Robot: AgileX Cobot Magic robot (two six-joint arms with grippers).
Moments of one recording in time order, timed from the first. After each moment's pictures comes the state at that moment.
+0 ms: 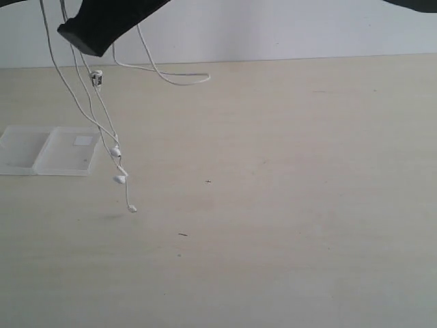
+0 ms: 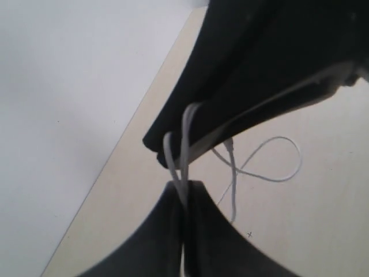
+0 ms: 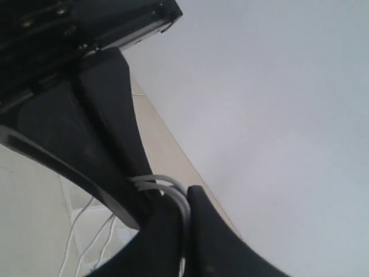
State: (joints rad) left arm -0.12 1.13 -1.08 -0.94 0.84 1.54; right arm 0.96 1.44 -1.24 -0.56 0.15 0.14
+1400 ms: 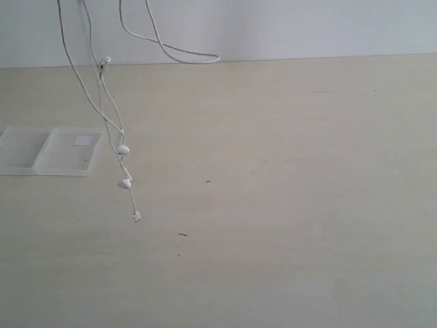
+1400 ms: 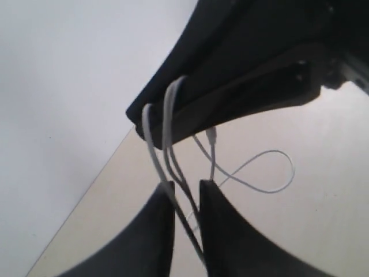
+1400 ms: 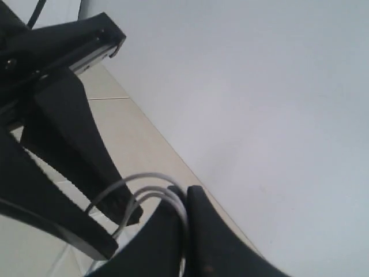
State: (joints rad) left arm -0.12 1.13 -1.08 -1.06 0.84 1.50; right arm 0.96 1.43 -1.33 -0.55 0.27 0.22
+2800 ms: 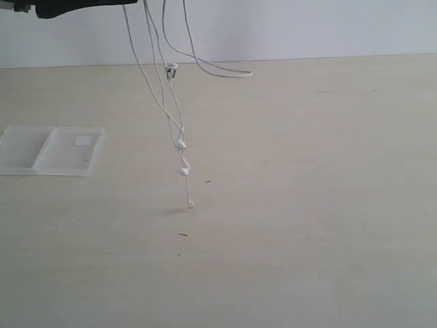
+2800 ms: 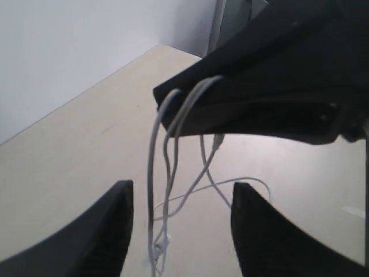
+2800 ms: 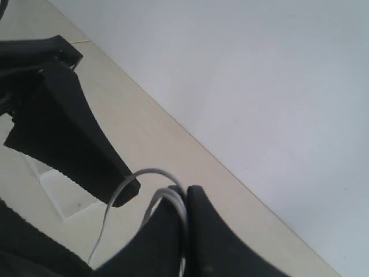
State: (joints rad) left arm -0.12 1.28 -1.09 -1.24 0.89 1.33; right arm 0.96 1.47 -1.40 -0.62 0.53 0.36
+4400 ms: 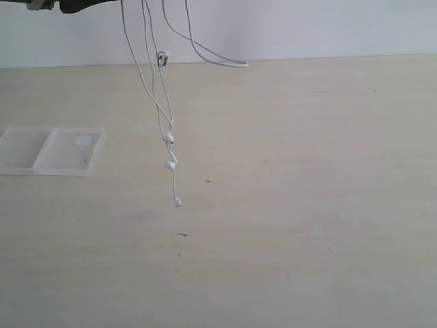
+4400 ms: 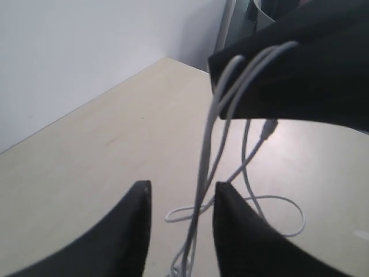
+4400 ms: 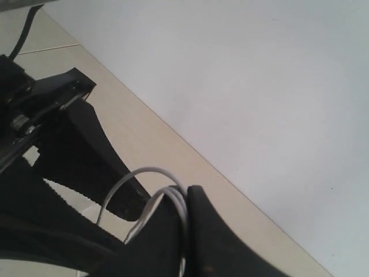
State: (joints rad) left arm -0.12 1.36 -1.09 -1.35 0.85 1.42; right arm 0.96 1.48 -1.46 -0.62 0.58 0.36
